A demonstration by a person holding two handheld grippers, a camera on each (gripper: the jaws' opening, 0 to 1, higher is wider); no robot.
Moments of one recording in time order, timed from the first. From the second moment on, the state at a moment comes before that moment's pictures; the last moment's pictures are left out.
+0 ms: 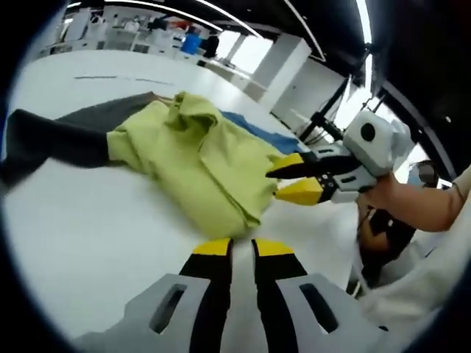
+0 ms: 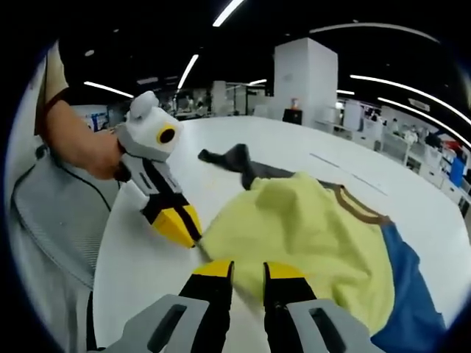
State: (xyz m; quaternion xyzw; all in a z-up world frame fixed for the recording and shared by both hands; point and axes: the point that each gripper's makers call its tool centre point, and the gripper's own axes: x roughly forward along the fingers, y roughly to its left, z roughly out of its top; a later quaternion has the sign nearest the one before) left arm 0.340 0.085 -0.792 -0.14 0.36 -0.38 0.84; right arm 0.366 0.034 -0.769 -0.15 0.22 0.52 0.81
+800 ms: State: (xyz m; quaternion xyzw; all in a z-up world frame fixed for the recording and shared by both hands) left arm 0.340 0.084 -0.793 -0.23 0.36 -0.33 0.84; right arm 0.359 0.040 -0.776 -0.16 0.23 0.53 0.80
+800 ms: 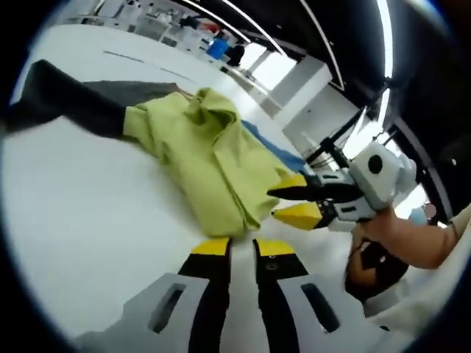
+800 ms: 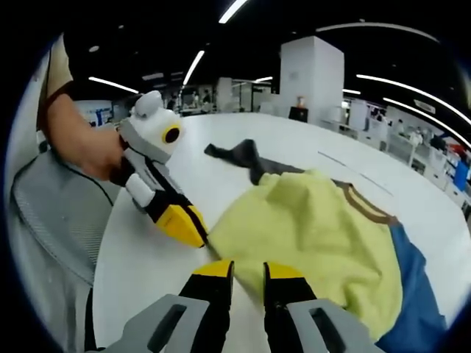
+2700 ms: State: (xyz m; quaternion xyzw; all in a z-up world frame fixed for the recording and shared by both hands) left arm 0.357 0.079 -0.784 0.08 0.30 -0.35 0.88; right arm 0.360 0.051 -0.766 -0.20 0.19 0.52 0.81
